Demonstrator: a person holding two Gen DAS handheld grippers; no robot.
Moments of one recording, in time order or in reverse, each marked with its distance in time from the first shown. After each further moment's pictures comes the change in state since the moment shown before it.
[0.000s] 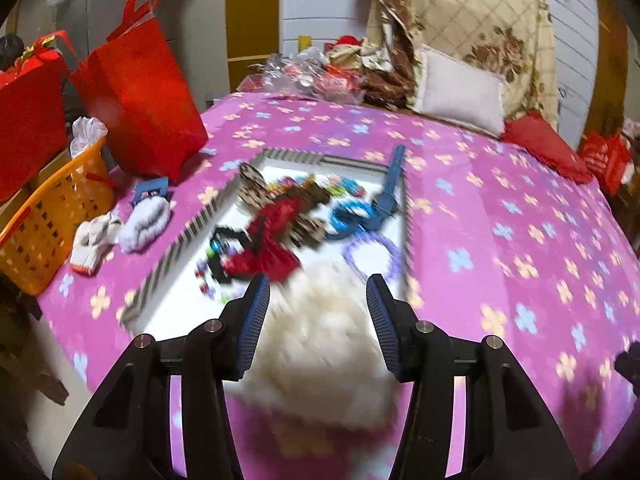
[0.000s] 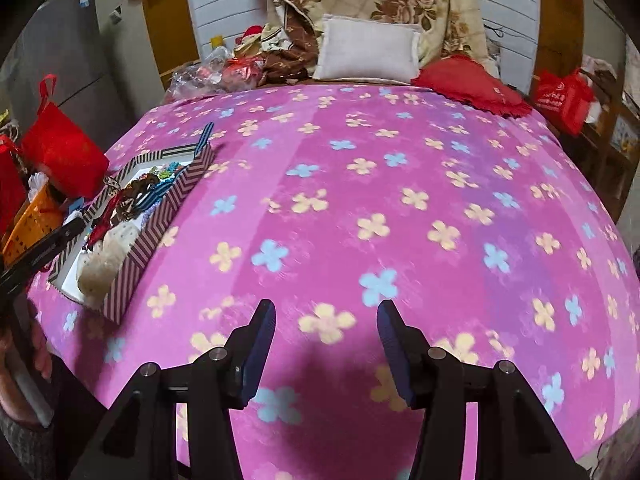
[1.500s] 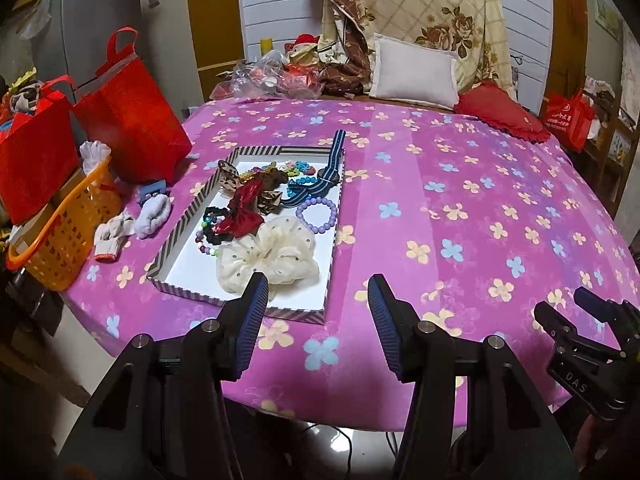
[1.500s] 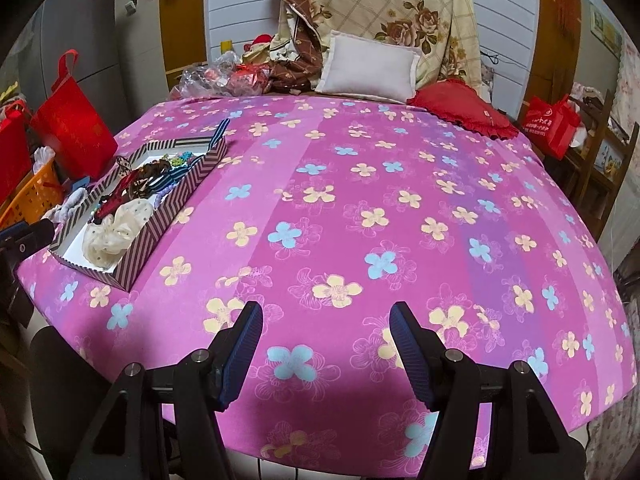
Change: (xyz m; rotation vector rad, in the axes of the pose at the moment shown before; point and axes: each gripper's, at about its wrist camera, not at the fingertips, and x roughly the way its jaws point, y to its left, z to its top) left arm -0.103 -0.036 -0.030 0.116 0.025 -0.042; right arm -0.033 0.037 -0.032 -0.063 -0.063 -0.074
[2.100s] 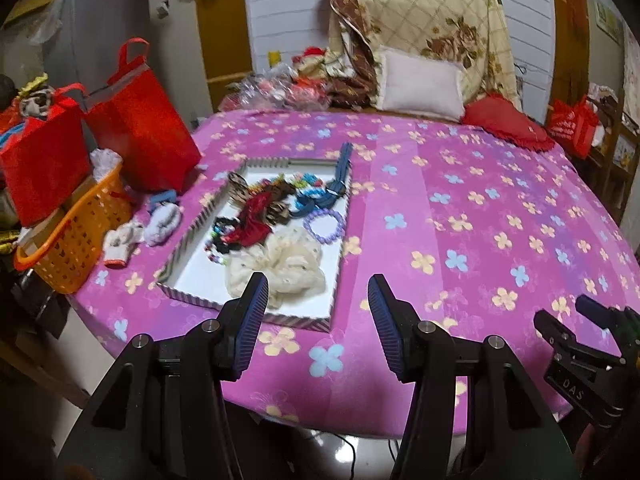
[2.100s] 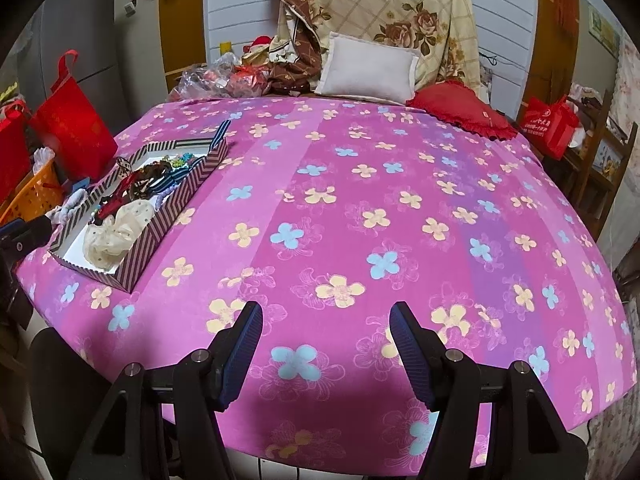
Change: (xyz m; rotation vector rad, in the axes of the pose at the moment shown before) left arm -0.012 0.001 0.000 -0.018 -0.063 0.037; right arm -0.001 0.007 -0.003 0.003 -0.008 -0.006
